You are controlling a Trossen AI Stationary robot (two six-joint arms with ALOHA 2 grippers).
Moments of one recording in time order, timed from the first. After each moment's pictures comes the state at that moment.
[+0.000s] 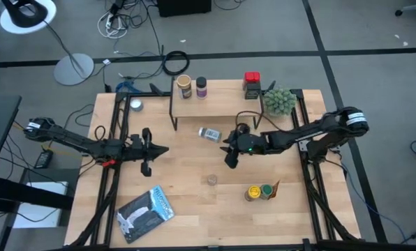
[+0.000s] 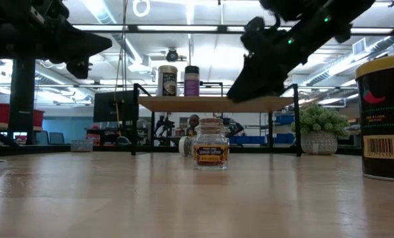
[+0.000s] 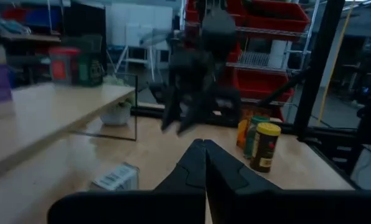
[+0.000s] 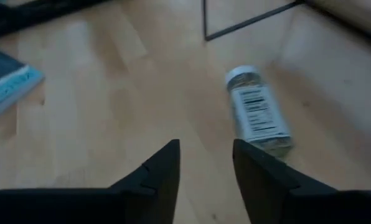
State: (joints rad) left arm -0.25 0.64 0.04 0.70 -0.35 -0.09; right arm 0.08 1.47 0.77 0.07 0.37 0.40
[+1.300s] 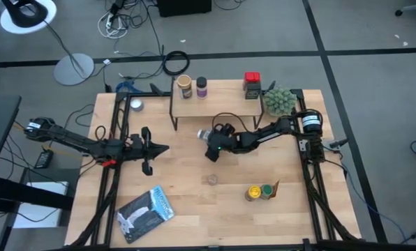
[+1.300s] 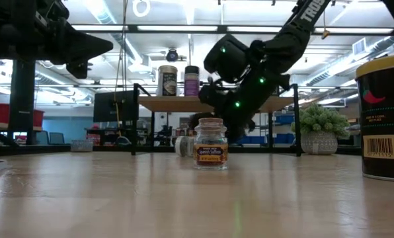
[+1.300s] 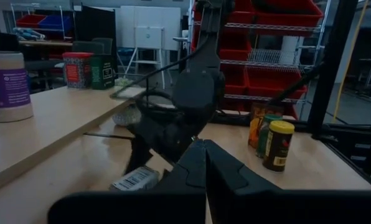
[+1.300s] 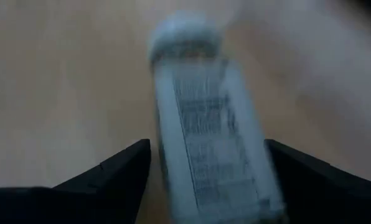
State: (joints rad) left arm -0.25 0.63 0.04 0.69 -0.38 -0.05; right arm -0.04 1.98 1.05 0.08 0.49 0.34
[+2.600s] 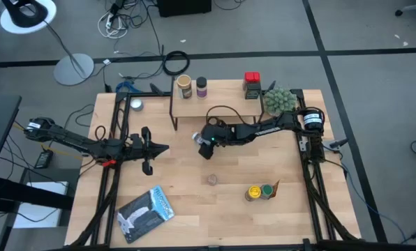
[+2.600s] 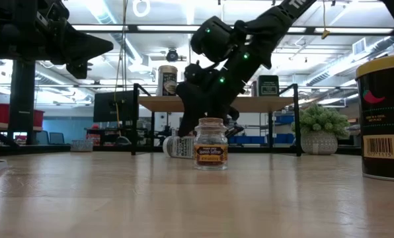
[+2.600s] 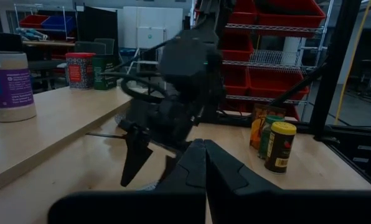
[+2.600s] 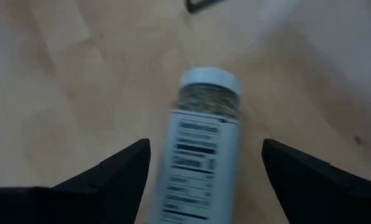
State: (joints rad) left arm -0.25 0.63 0.04 0.69 -0.39 -0.05; right arm -0.08 1.96 1.23 -0.10 0.28 0.37
